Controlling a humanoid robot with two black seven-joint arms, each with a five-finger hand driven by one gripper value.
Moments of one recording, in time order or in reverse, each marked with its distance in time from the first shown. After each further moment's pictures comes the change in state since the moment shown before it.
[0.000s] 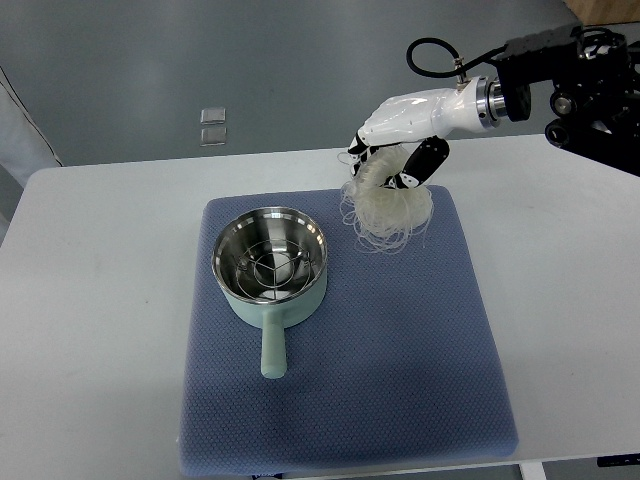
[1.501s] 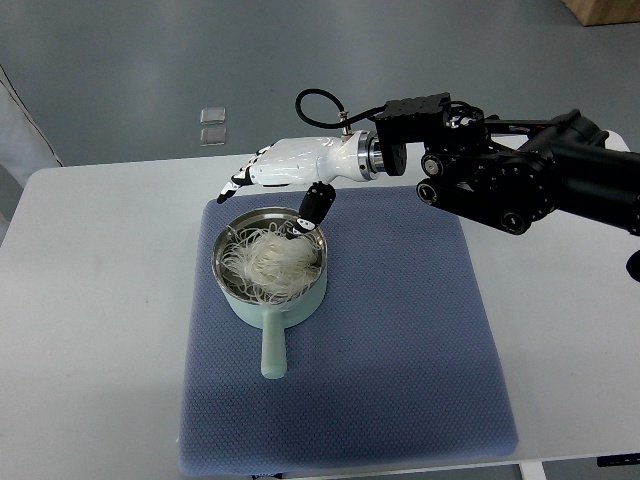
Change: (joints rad) left arm 0.000 0.000 0.000 0.000 0.000 0.000 0.000; right arm -0.160 0.350 0.076 -0.202 0.052 -0.137 -0.035
